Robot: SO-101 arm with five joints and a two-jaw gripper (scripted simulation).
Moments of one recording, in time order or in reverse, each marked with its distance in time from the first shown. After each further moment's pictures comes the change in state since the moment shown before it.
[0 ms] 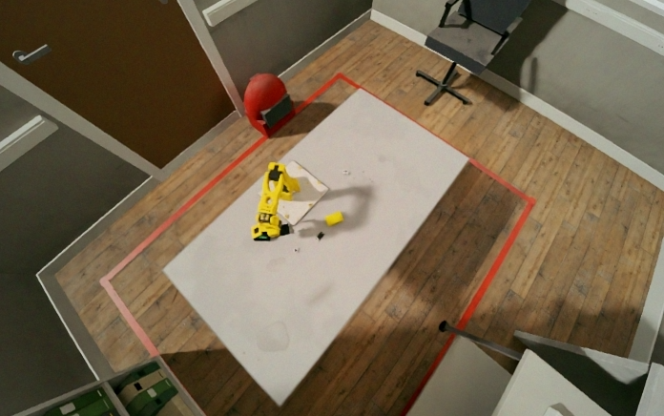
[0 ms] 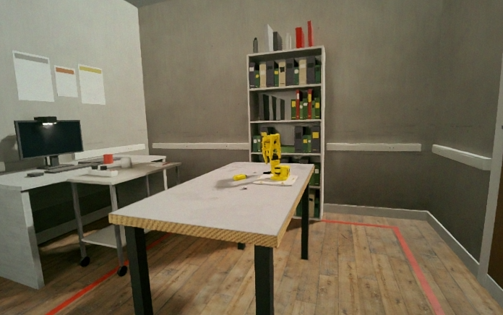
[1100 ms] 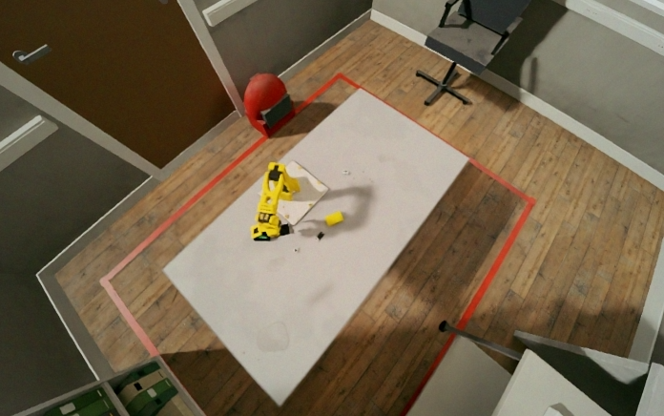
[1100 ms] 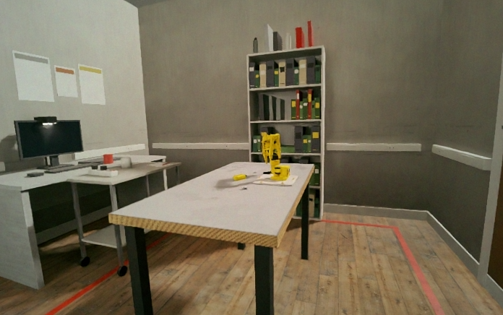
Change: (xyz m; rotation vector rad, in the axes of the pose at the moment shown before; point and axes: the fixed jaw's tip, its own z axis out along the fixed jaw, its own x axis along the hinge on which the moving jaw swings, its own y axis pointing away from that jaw) arm -0.001 0.002 -0.004 -0.007 -0.003 0.000
